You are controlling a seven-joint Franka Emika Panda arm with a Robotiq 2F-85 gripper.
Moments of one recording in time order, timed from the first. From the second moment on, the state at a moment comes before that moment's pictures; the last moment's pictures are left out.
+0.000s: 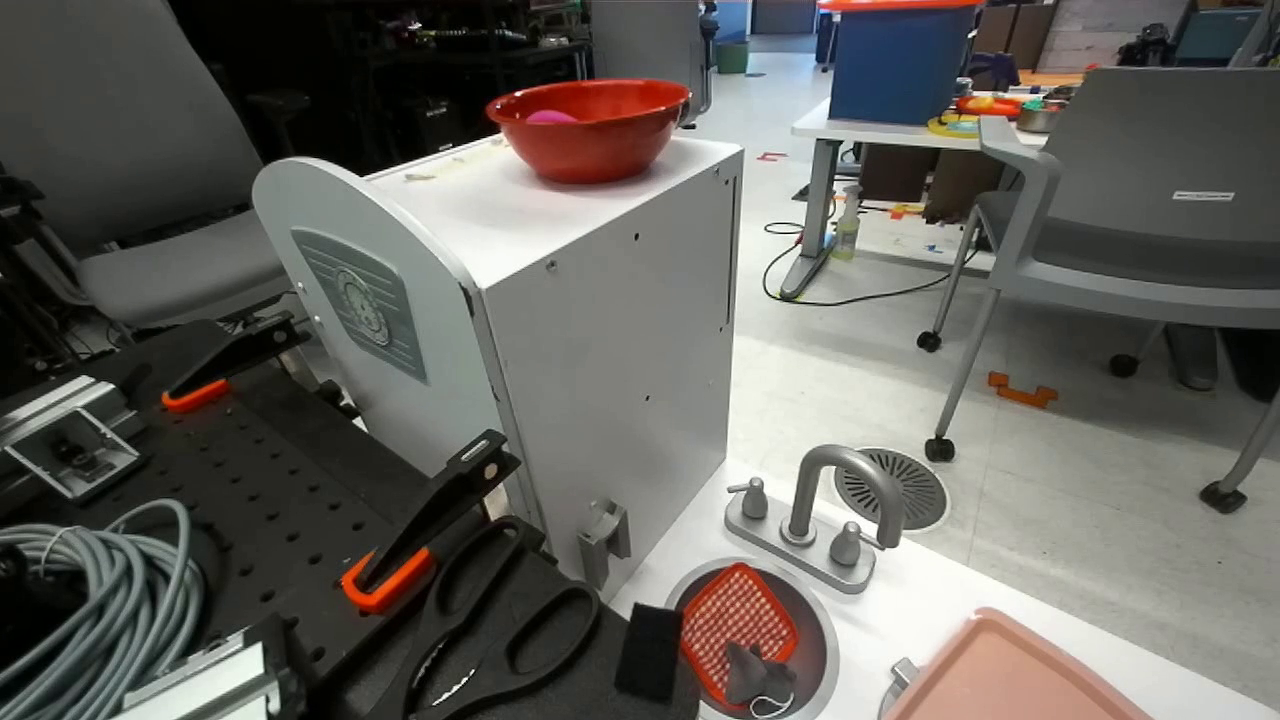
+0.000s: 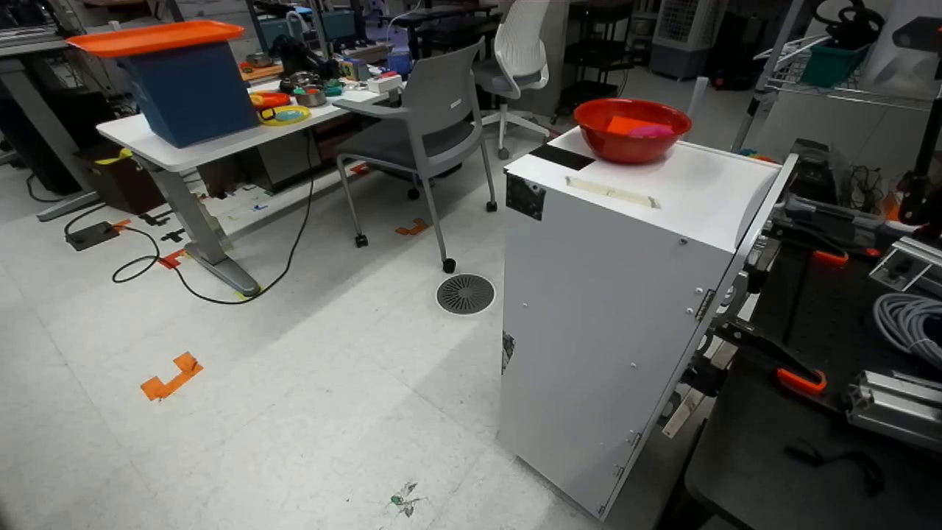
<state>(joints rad) -0.01 -0.65 0.04 -2.43 0.01 1.76 0.07</state>
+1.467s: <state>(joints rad) -0.02 -0.66 0.04 -2.44 -0.09 1.77 0.09</state>
